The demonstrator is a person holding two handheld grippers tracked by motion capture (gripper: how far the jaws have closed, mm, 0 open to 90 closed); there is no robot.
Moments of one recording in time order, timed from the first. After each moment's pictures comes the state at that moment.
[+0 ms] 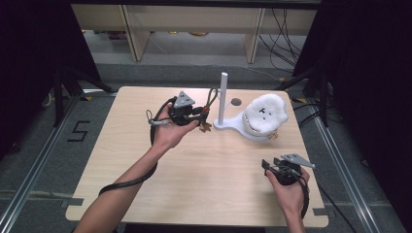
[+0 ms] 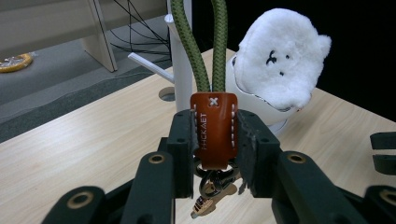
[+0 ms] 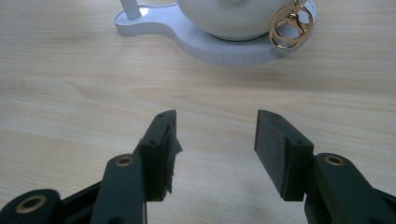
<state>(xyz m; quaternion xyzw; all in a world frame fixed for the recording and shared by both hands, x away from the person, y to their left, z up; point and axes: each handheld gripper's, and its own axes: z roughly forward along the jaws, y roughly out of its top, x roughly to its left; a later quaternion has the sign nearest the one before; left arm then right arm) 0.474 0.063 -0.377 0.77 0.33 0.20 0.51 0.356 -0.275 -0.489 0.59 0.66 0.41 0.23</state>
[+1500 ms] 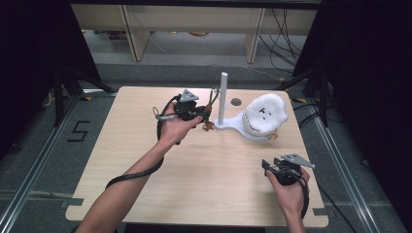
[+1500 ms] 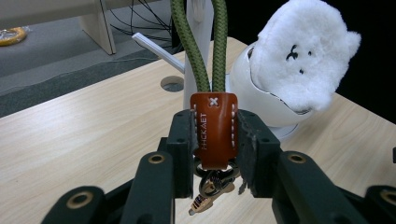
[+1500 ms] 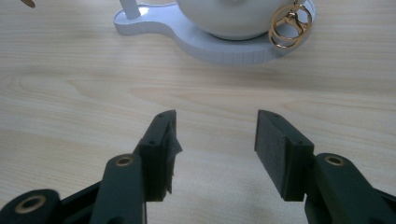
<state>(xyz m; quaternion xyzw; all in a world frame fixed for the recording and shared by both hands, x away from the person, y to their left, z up) 0.501 0.052 -0.393 0.77 0.37 0.17 0.50 0.358 -0.279 -0.490 0.58 0.67 0.40 0.24</state>
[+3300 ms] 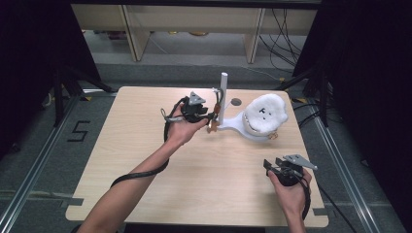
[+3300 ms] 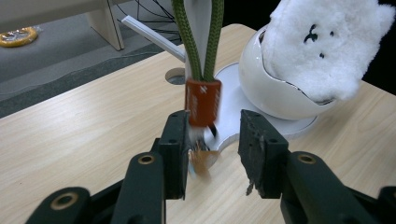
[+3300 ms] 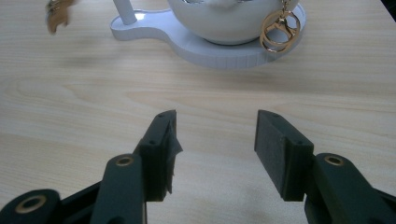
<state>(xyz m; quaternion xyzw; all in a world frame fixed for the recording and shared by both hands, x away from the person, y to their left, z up) 0.507 0.038 -0.406 0.78 0.36 0.20 0.47 0.354 -0.281 -0.488 0.58 0.66 0.41 0.24</state>
